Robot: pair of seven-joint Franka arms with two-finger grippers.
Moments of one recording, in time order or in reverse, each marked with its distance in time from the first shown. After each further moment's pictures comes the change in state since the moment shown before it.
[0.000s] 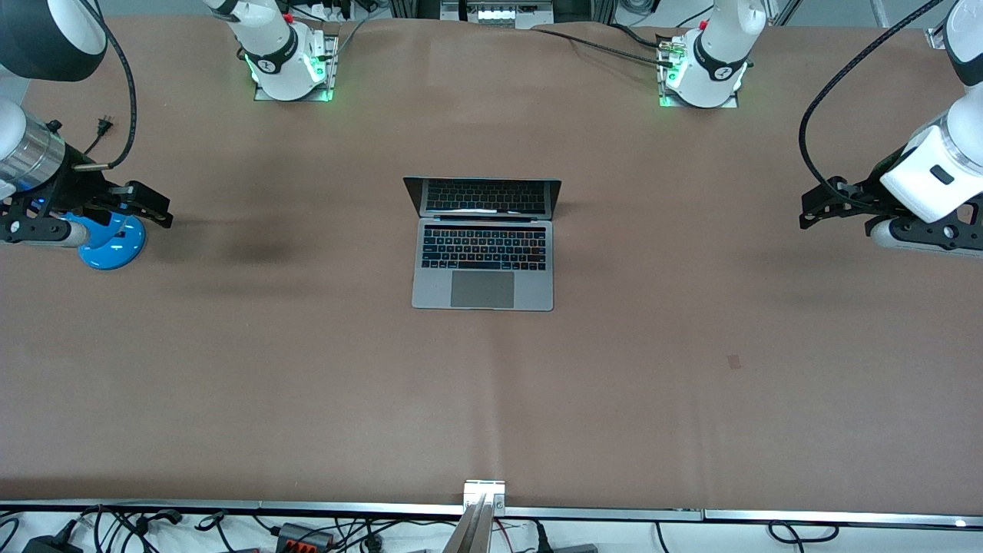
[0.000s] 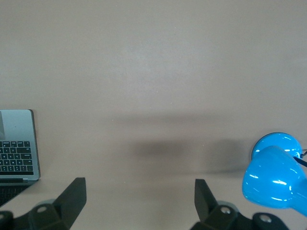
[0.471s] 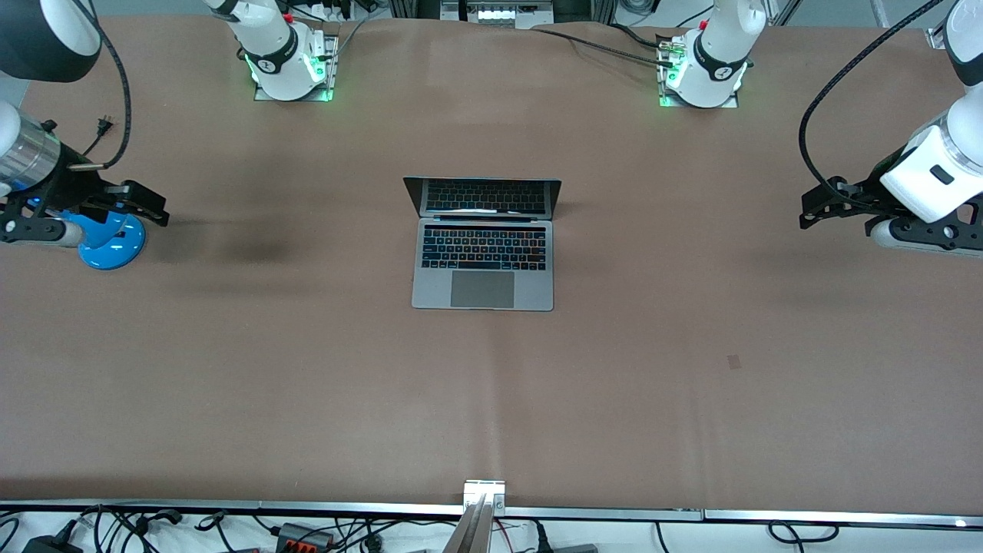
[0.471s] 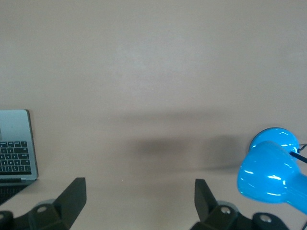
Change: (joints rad) left arm 0.000 0.000 0.000 0.000 0.000 0.000 0.000; right arm -0.023 0.002 -0.006 0.011 0.004 -0.013 0.000
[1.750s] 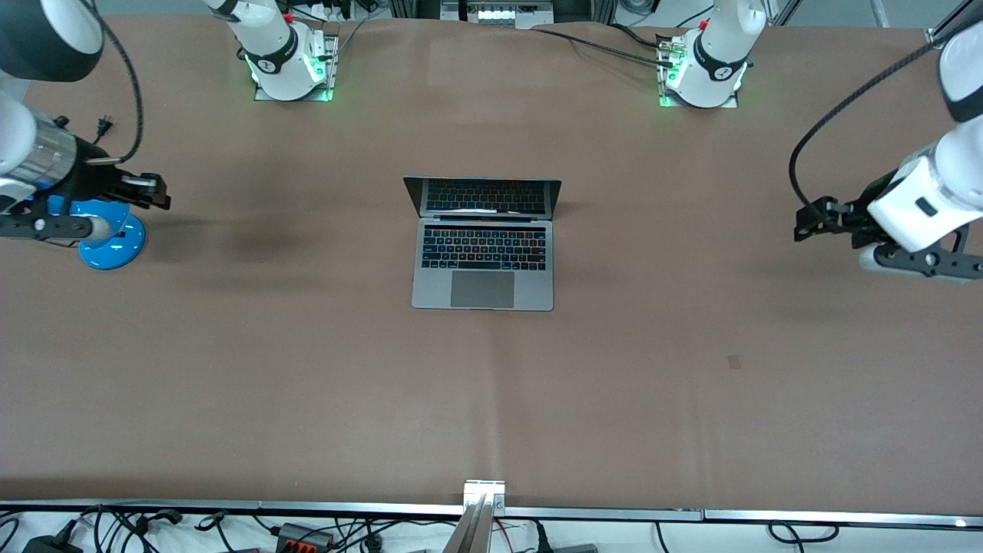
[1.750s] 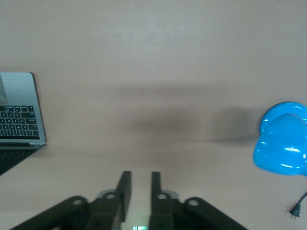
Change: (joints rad) left arm -0.001 0.076 -0.011 0.095 -0.001 -0.118 0.017; right arm 0.053 0.032 0.015 0.055 0.013 -0.181 0.012
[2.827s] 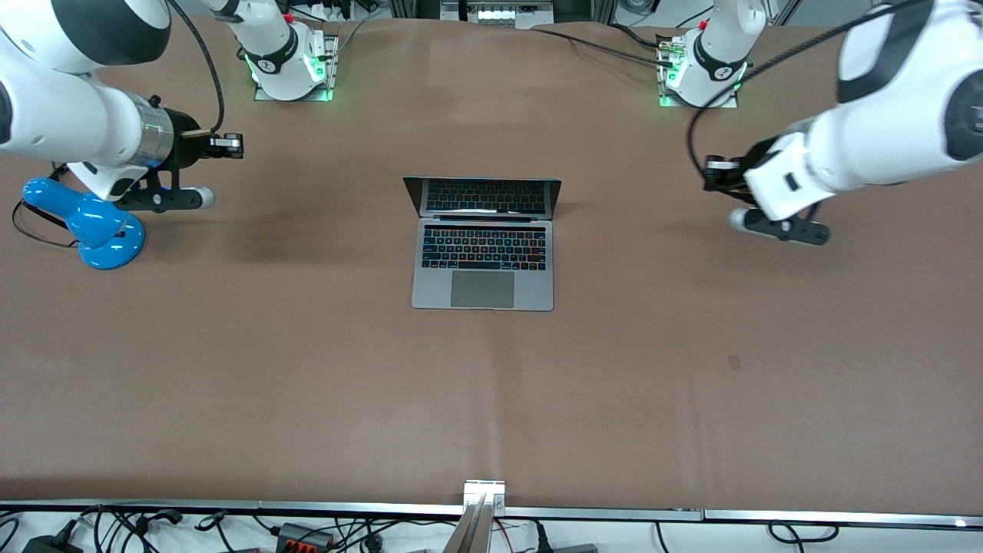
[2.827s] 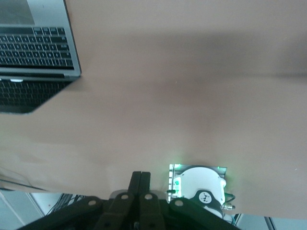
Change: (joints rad) left arm -0.006 -0.022 -0.201 -0.122 -0.228 -0.053 -0.225; right arm 0.115 -0.039 0.004 -0.103 0.167 -0.191 0.111
